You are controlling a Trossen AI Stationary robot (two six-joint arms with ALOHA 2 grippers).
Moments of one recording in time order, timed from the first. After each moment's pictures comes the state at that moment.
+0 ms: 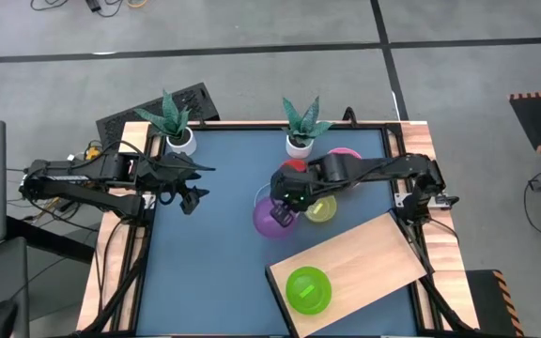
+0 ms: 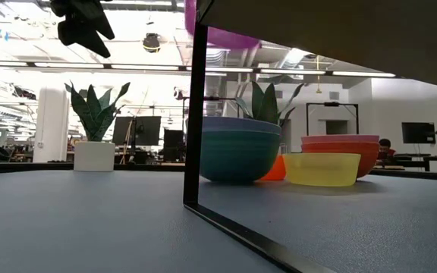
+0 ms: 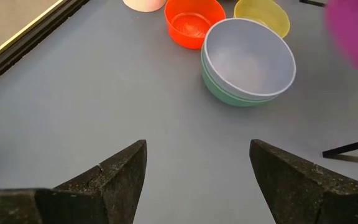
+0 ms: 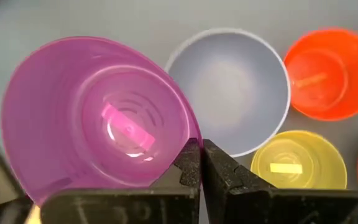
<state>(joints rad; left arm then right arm) 0.00 0.88 0.99 -0.87 -0.25 -0.50 0.11 1.86 2.00 -1.27 0.14 0.78</state>
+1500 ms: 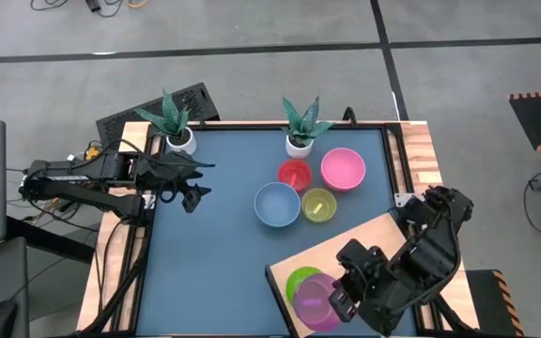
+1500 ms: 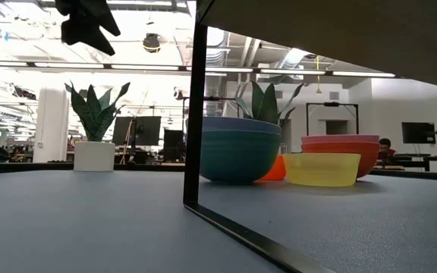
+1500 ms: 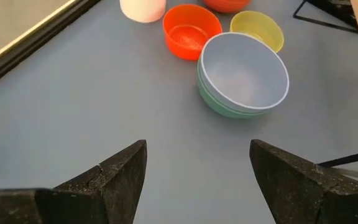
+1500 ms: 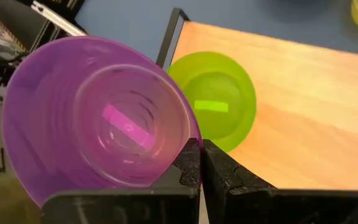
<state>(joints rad) 0.01 0.89 0.99 -0.83 -0.25 -0.50 0.79 1.89 2.33 -1.57 0.37 1.60</state>
